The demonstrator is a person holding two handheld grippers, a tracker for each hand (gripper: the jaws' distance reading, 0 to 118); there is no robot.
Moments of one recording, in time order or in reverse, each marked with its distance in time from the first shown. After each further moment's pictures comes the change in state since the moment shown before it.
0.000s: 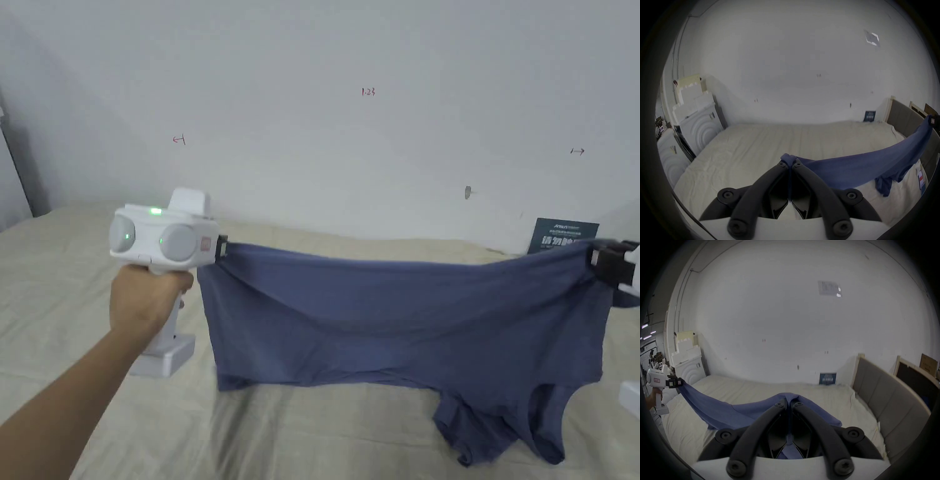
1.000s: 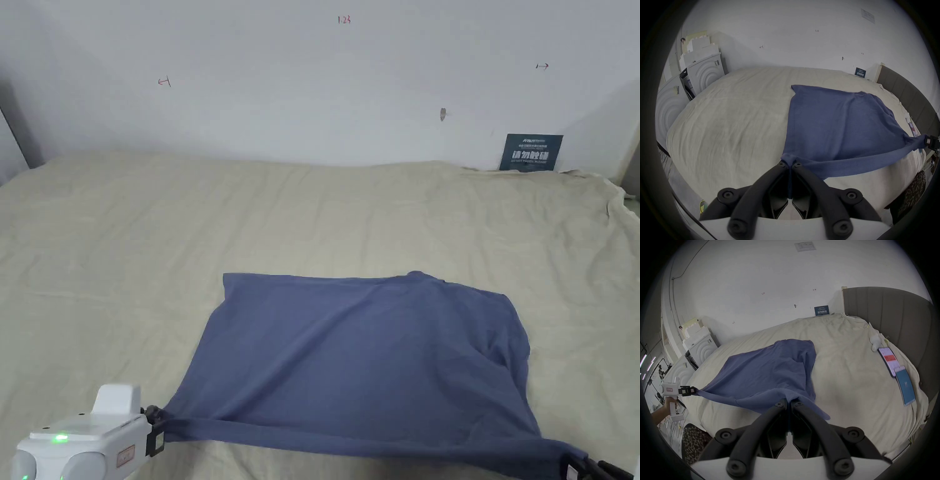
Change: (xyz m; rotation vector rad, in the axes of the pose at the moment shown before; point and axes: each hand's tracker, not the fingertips) left arm -0.051 -0.322 0.191 -0.298 -0.065 0.062; right arm -0.035 -0.303 0.262 -0.297 0.057 -0.195
